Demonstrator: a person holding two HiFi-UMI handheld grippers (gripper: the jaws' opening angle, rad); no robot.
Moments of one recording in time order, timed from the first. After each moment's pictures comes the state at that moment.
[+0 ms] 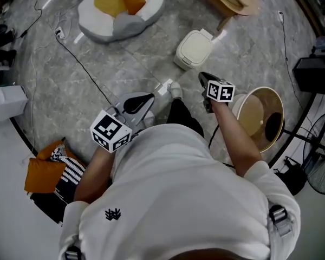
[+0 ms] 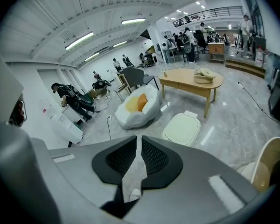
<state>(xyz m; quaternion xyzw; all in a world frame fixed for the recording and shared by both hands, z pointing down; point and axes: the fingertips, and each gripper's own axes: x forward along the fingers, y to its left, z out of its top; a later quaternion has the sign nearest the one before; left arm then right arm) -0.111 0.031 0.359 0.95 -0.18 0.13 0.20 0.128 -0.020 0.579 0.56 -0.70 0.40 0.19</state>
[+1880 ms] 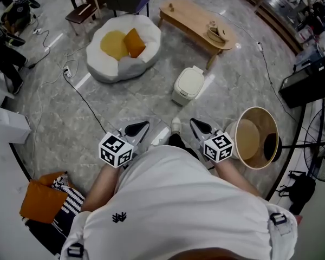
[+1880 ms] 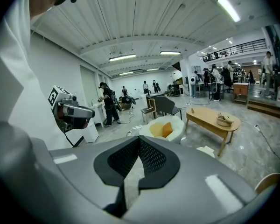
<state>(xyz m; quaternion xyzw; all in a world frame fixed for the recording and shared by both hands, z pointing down) -0.199 0.111 0.356 0.95 -0.19 0.13 0.18 -0.026 0.139 0.376 0.51 -0.83 0.19 0.12</state>
